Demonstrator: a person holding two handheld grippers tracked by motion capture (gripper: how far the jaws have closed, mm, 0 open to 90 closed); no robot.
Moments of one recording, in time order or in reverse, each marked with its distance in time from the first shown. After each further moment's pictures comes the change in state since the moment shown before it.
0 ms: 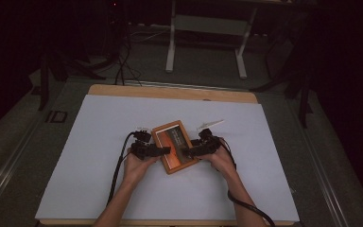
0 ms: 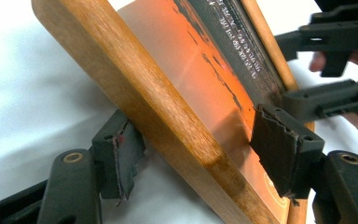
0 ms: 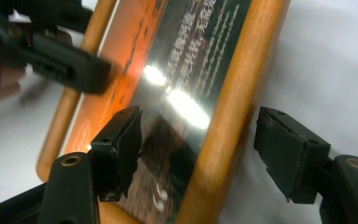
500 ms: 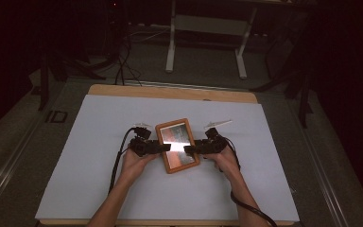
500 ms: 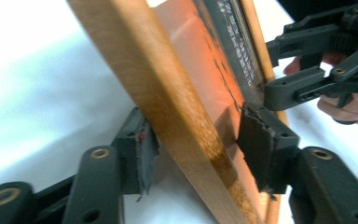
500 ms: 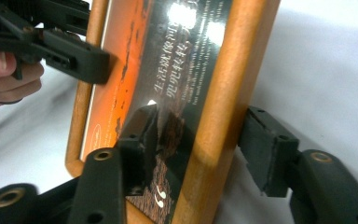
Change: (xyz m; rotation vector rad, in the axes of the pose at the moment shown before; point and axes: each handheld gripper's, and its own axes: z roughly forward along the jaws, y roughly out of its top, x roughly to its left) left arm -0.004 0.013 -0.013 -0.032 -0.097 0.096; right arm -0.003 -0.006 -0.021 -0.062 0.035 0.055
